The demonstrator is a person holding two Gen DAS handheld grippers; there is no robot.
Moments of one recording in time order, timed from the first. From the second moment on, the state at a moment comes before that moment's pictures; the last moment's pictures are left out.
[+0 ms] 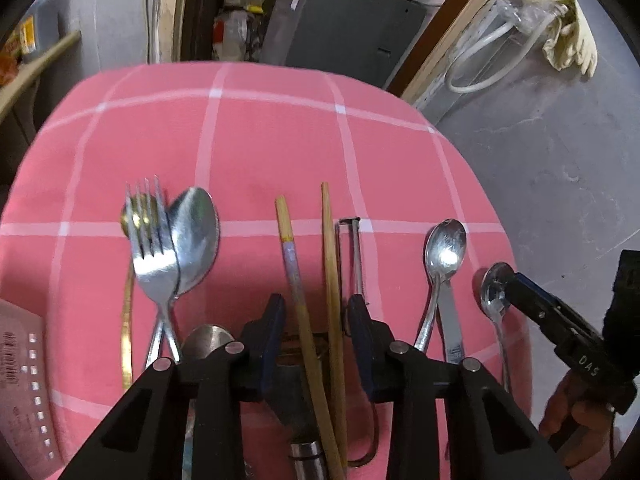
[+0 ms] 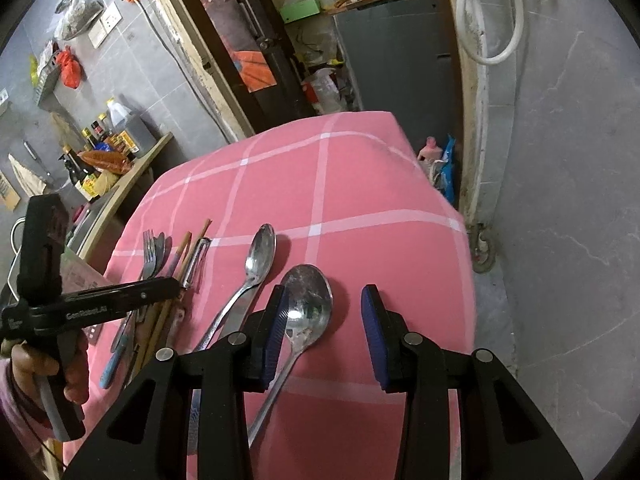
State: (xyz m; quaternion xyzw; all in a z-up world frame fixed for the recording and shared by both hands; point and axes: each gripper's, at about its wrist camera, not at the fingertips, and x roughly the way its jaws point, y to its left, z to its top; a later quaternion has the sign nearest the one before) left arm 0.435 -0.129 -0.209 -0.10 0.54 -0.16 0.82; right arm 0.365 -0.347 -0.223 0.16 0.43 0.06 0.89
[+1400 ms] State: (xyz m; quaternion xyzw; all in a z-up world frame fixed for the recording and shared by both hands) left arm 0.421 -0.112 -0.161 -0.12 0.54 -0.26 0.79; right arm 0.351 -0.340 -0.204 0.18 0.45 0.10 0.87
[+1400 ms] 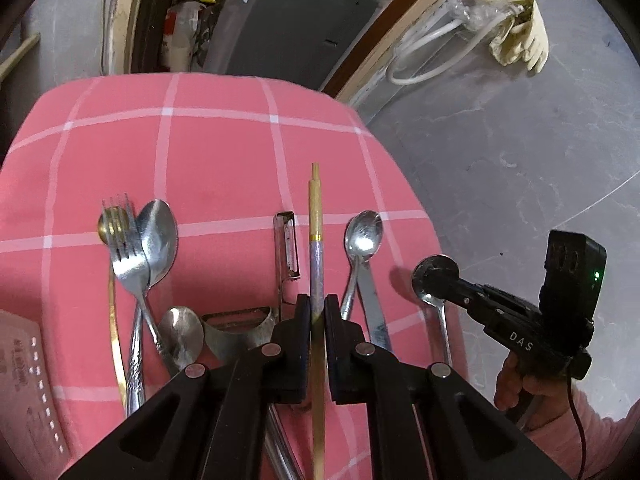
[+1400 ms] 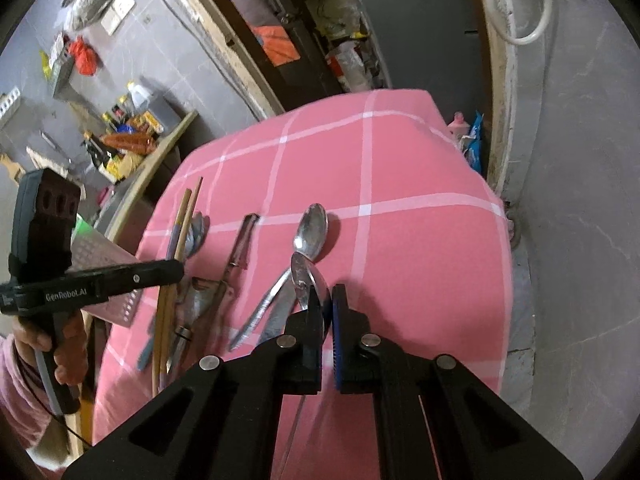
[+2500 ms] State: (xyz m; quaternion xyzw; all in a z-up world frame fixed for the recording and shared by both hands) left arm 0.386 0.094 0.035 -0.18 0.27 -0.10 0.94; right arm 0.359 -0.132 -0.021 0.21 0.20 0.18 0.94
